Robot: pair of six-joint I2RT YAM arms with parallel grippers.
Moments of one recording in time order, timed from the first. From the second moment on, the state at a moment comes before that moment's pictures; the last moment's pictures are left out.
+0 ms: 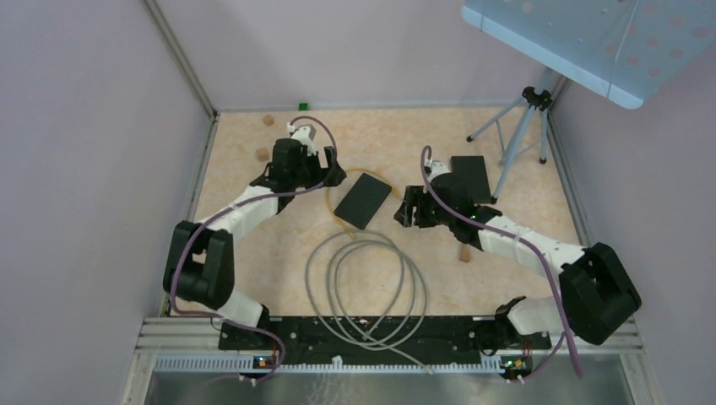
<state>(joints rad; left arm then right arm) -0.30 1.59 0.97 0.04 0.24 -0.38 0.63 1.34 0.75 -0.03 -0.07 0.52</state>
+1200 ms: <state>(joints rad) -0.95 0.99 0.69 -0.42 -0.20 -0.53 1.07 0.91 0.61 -0.55 0.25 0.90</state>
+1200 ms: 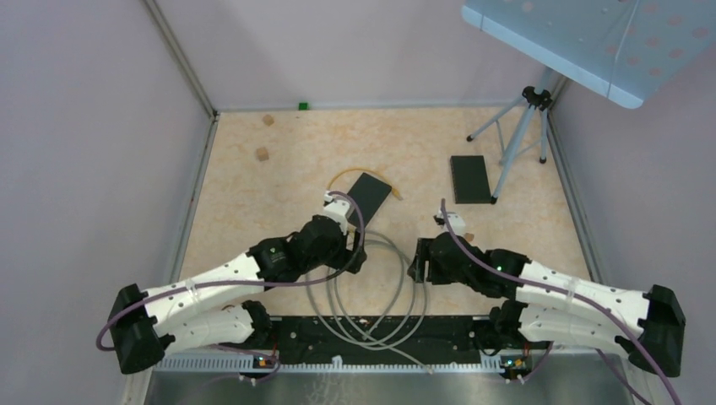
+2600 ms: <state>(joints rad) -1.02 1.18 0.53 -0.76 -0.54 -1.30 1.07 0.89 0.62 -0.64 0.30 0.90</state>
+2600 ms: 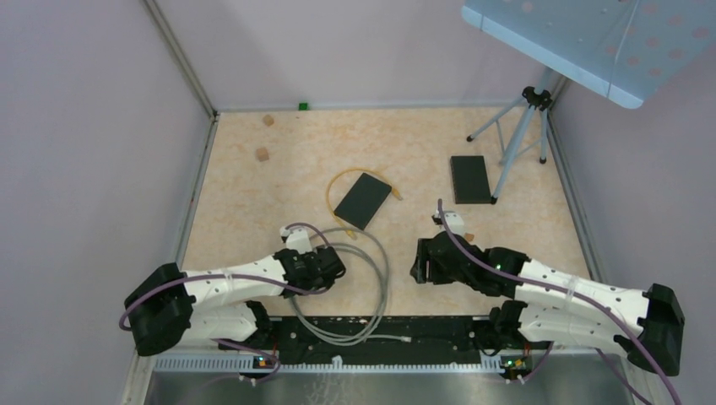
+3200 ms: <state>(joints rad) -1.01 1.09 0.52 -0.89 -0.57 -1.38 1.07 1.15 0.70 -0.39 0.19 0.80</state>
